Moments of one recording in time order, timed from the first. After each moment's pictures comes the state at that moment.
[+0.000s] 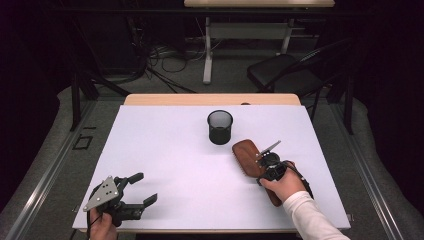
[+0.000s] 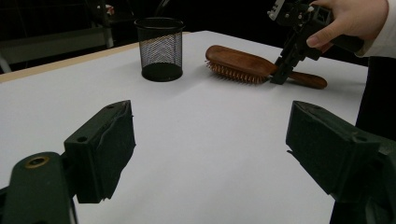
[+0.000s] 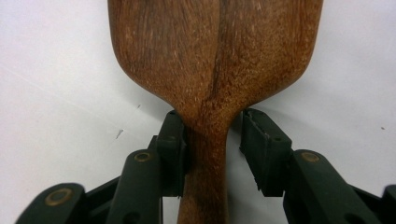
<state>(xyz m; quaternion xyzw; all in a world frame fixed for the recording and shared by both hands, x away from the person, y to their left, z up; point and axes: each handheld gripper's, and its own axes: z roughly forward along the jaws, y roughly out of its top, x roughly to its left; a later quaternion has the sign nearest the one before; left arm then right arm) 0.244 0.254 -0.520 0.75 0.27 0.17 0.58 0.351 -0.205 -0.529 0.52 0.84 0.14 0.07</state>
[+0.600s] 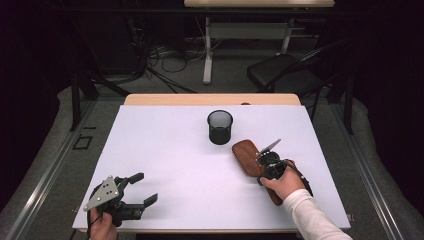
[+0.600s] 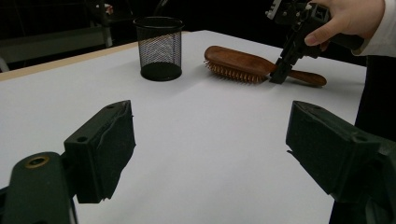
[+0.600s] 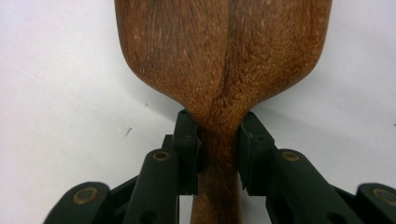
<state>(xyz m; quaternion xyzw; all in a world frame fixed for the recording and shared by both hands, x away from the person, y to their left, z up) 0.245 0.253 -0.520 0.75 0.27 0.17 0.58 0.354 -0.205 -0.528 0.53 0.84 0.14 0.05</state>
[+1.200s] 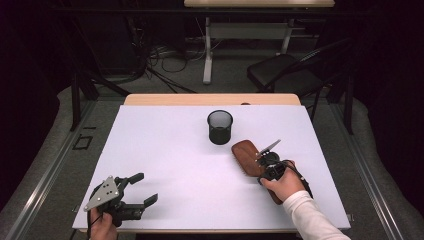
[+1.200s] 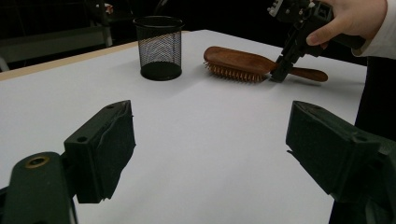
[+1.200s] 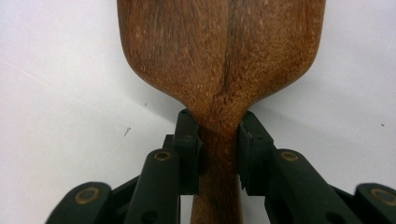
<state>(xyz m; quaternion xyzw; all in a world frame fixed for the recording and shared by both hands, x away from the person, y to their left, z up) 0.245 0.253 -0.521 0.75 0.27 0.17 0.58 0.349 -0.203 -0.522 0.52 0.84 0.13 0.06</state>
